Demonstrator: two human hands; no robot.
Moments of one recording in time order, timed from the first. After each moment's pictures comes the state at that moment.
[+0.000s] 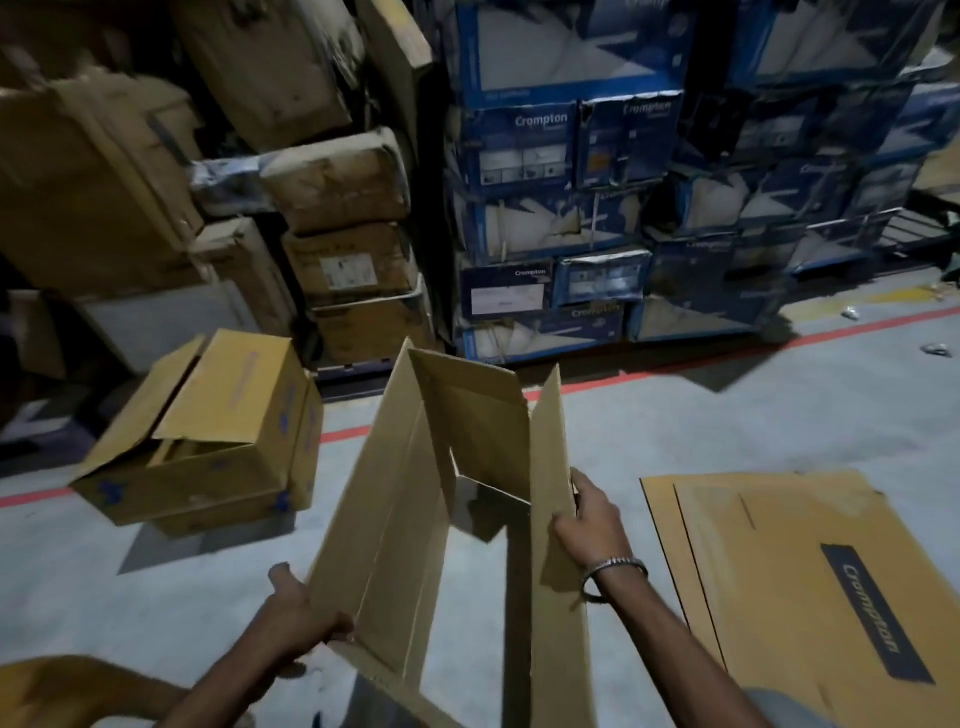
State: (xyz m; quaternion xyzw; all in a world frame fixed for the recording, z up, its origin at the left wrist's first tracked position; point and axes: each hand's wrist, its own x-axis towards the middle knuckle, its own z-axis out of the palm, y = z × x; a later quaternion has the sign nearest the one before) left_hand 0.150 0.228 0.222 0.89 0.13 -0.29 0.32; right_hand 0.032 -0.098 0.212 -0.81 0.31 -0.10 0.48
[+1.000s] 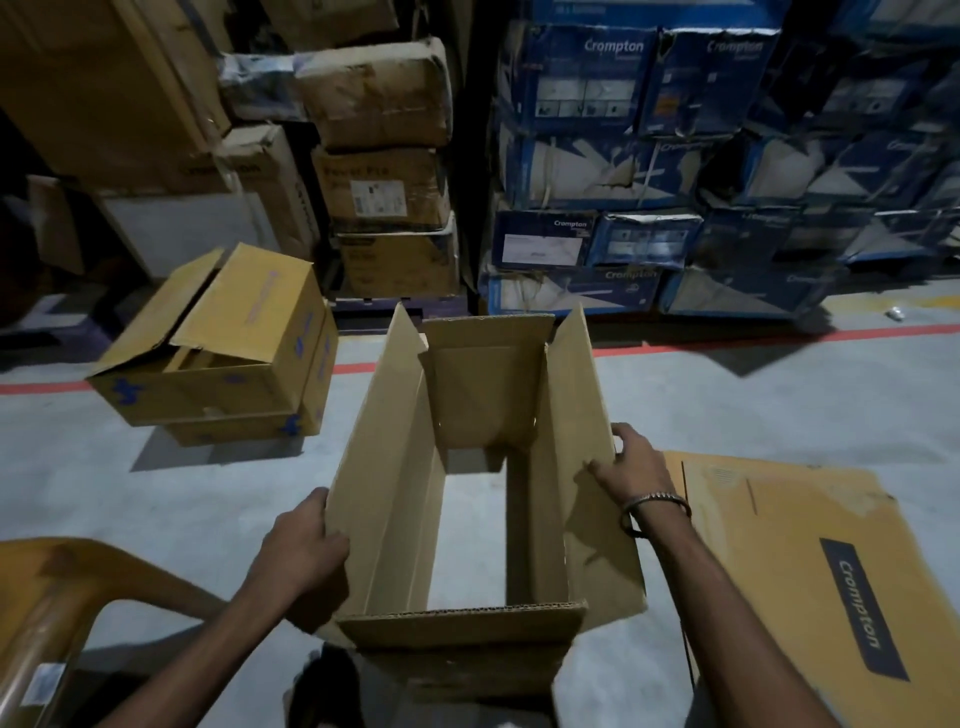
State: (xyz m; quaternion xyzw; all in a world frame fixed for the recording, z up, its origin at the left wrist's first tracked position) left_hand 0.125 0.232 0.223 0.96 -0.04 -0.16 0.23; right_hand 0.049 -0.137 0.207 -0.86 0.36 -0.03 0.37
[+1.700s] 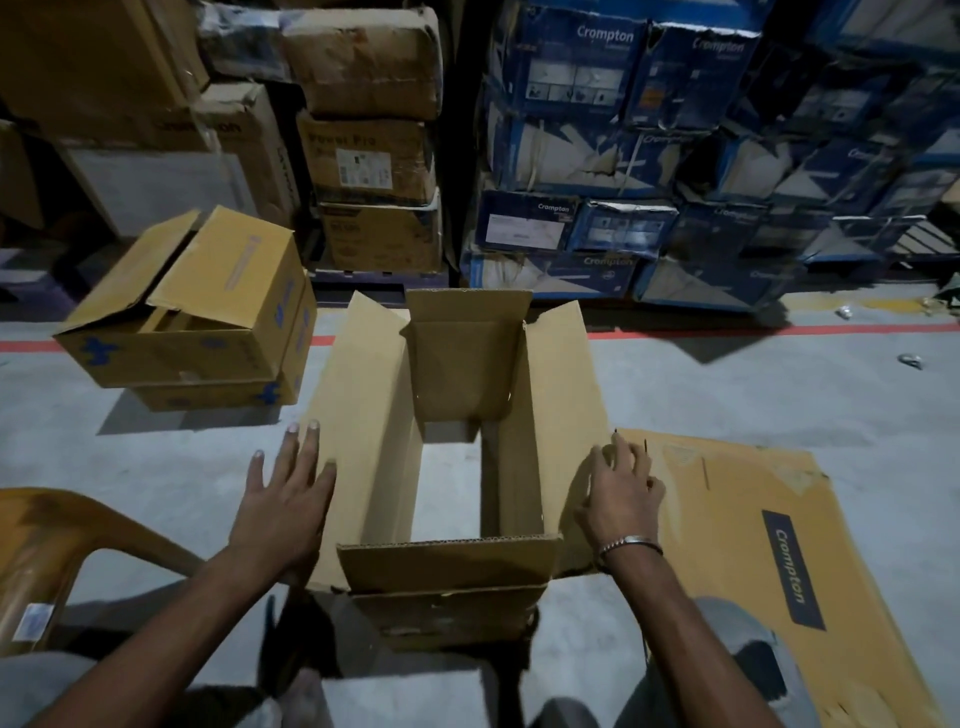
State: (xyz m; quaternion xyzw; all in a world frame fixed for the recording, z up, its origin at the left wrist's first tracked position) left_hand 0.125 0.259 0.184 0.95 -0.28 -0.04 -0.15; right_hand -0.022 -0.104 0.184 -0.95 0.32 0.03 0.03
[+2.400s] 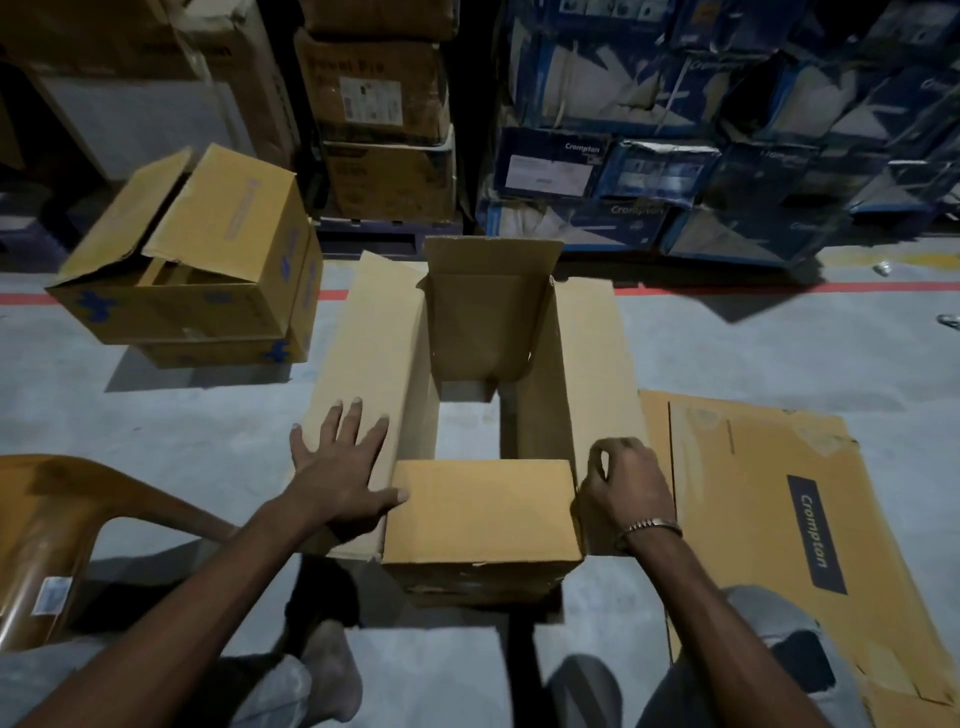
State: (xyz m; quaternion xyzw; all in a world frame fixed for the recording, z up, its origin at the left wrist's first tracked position) left_hand 0.159 0.230 0.157 0.95 -0.24 -0.20 -0.07; right_hand -0.004 -0.097 0.132 -0.93 0.30 -0.02 0.18
